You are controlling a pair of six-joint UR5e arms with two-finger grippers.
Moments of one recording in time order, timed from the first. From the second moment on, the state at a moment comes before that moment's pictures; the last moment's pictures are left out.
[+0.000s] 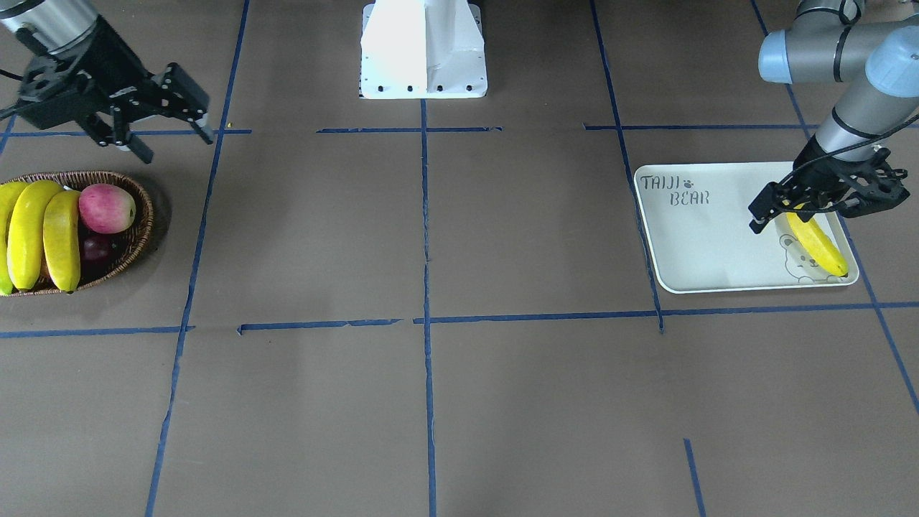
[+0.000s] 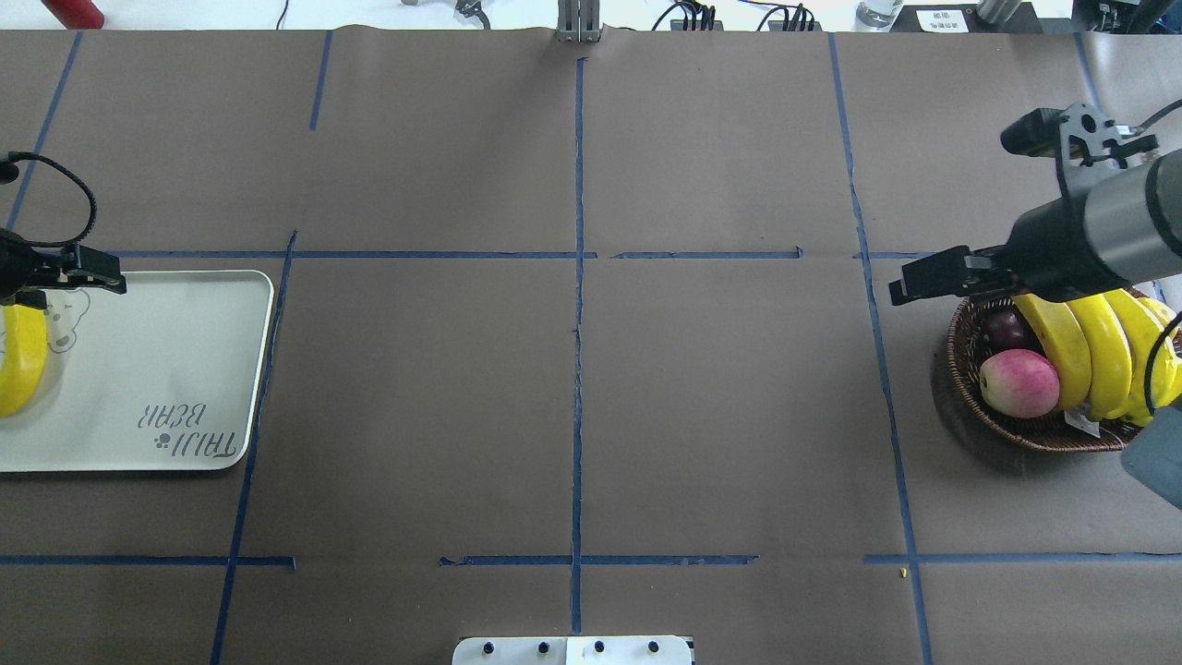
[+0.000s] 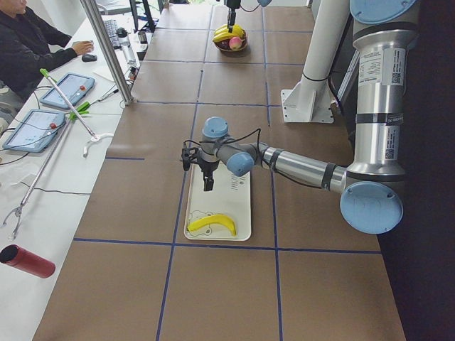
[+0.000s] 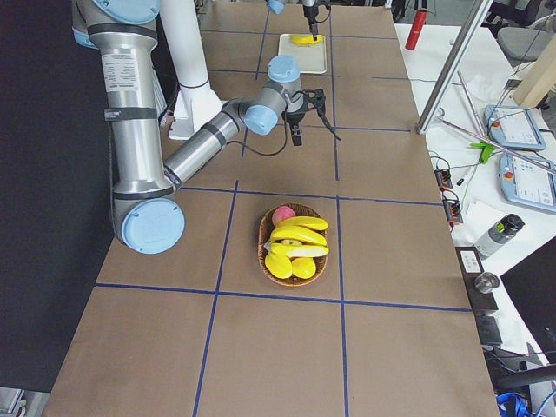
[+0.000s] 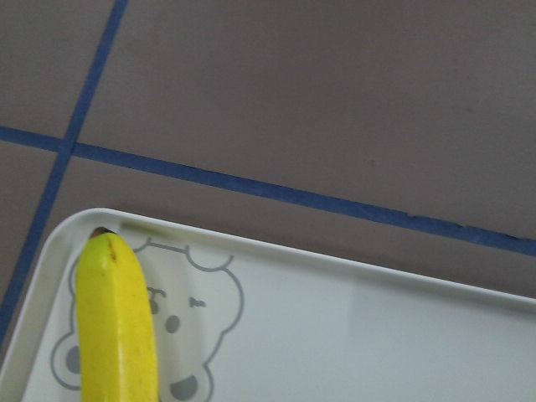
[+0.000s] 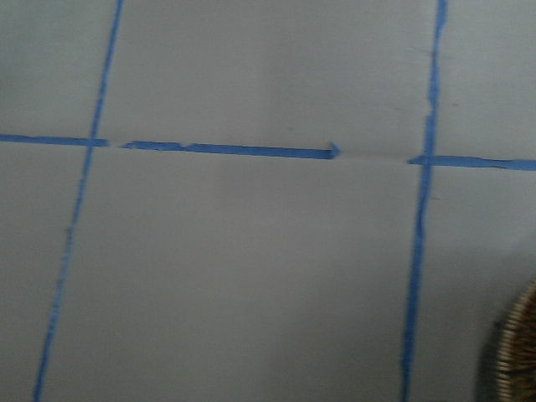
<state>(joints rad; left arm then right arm) -1.00 -1.54 -1.82 -2.04 -2.09 -1.07 0.93 -1.55 2.18 -1.32 2.19 0.89</state>
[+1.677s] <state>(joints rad) -0.77 -1.77 -1.89 -2.04 -2.06 -1.55 1.05 -1.77 1.94 -1.32 2.23 0.69</state>
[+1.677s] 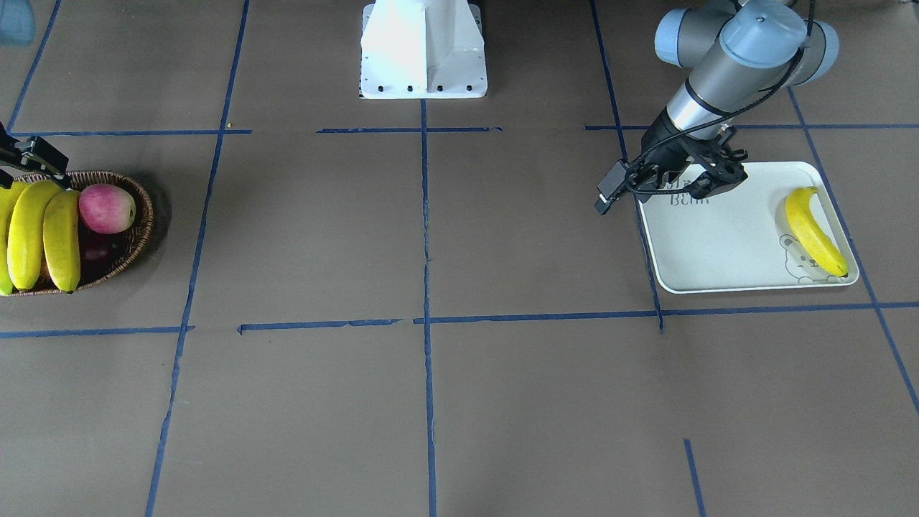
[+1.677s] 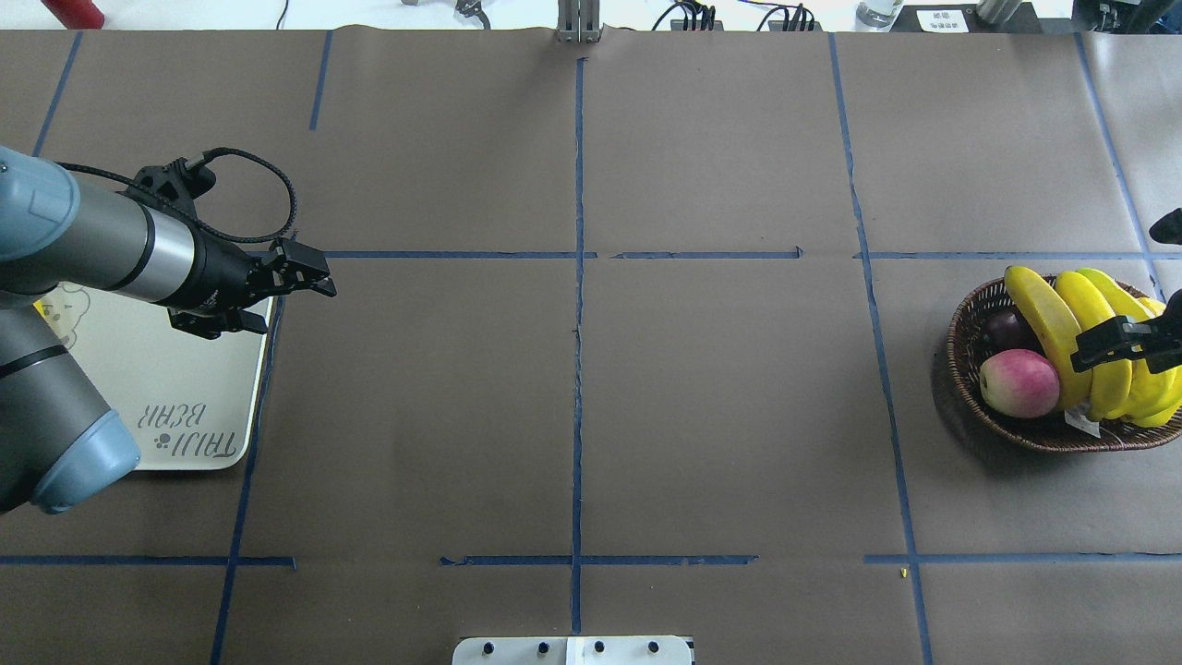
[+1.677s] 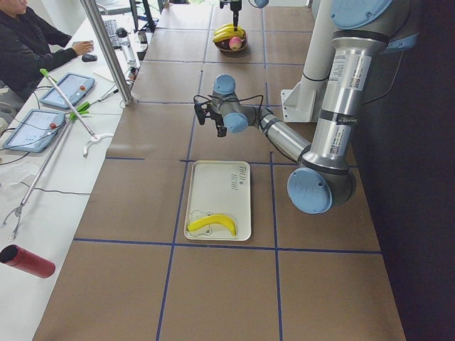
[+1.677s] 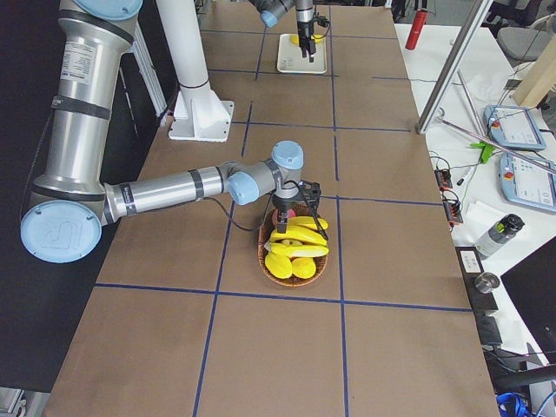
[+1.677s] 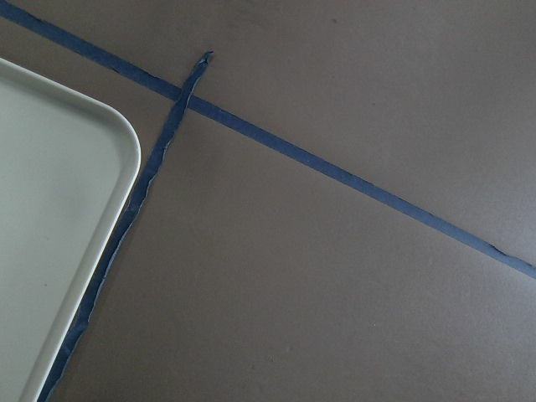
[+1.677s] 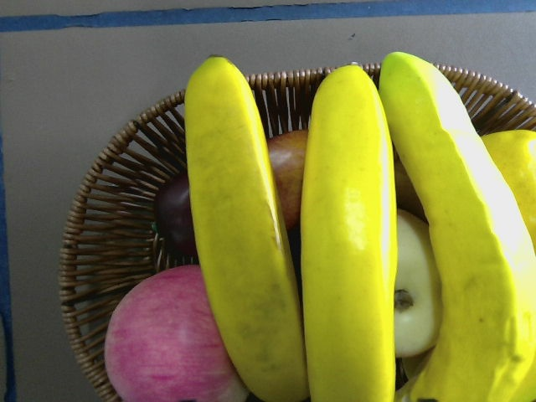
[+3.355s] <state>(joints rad) -0.77 -1.78 -1.89 -2.04 -2.06 -1.58 1.06 -1.73 1.89 -1.32 2.17 0.68</state>
